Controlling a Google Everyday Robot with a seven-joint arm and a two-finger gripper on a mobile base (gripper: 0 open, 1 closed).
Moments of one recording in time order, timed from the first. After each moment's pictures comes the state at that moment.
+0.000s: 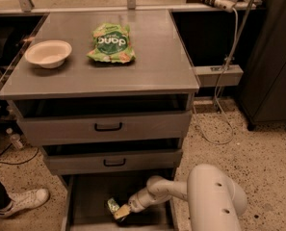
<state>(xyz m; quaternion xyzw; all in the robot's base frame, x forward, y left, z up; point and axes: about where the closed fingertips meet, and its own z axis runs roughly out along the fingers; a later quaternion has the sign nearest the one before) 0.495 0.094 0.132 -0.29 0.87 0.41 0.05</state>
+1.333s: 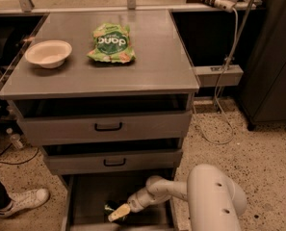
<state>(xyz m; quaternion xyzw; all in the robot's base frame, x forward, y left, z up) 0.495 0.095 0.132 -0.29 0.87 0.41 0.05</state>
